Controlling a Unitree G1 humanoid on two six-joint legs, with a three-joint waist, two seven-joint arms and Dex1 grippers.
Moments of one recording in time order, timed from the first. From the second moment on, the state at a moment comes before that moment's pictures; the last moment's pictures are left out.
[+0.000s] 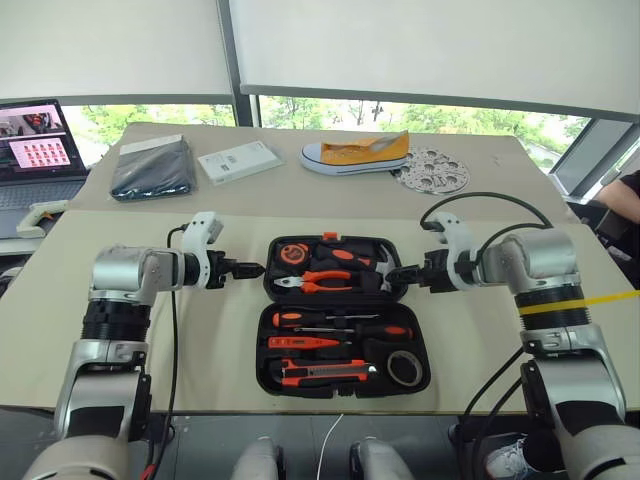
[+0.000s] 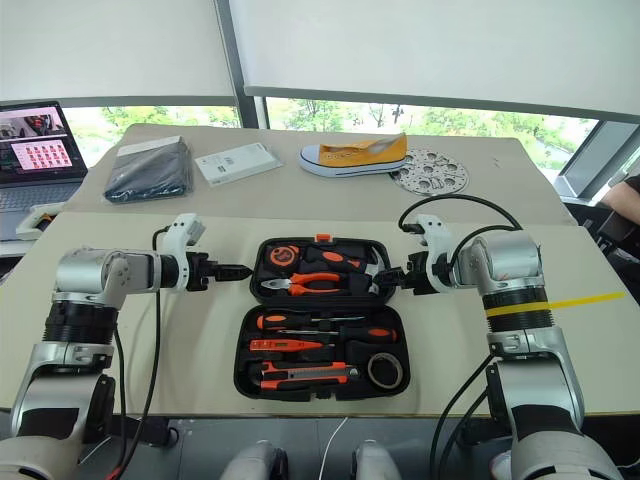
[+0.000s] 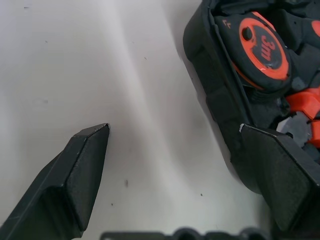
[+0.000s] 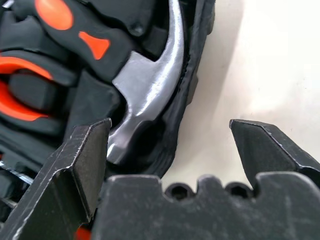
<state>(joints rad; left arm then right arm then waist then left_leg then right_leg) -0.78 0.58 0.06 0.33 -0.36 1.18 -0.72 -0.88 -0.56 0.04 0.32 0.35 1.37 0.65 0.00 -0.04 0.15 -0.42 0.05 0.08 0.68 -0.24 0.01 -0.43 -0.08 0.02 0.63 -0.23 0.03</state>
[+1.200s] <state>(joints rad) -0.80 0.55 0.06 0.32 -0.46 1.27 -0.68 -0.85 -0.57 0.03 0.27 0.41 1.38 0.63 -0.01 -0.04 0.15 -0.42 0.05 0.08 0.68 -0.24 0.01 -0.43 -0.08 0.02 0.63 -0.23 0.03</state>
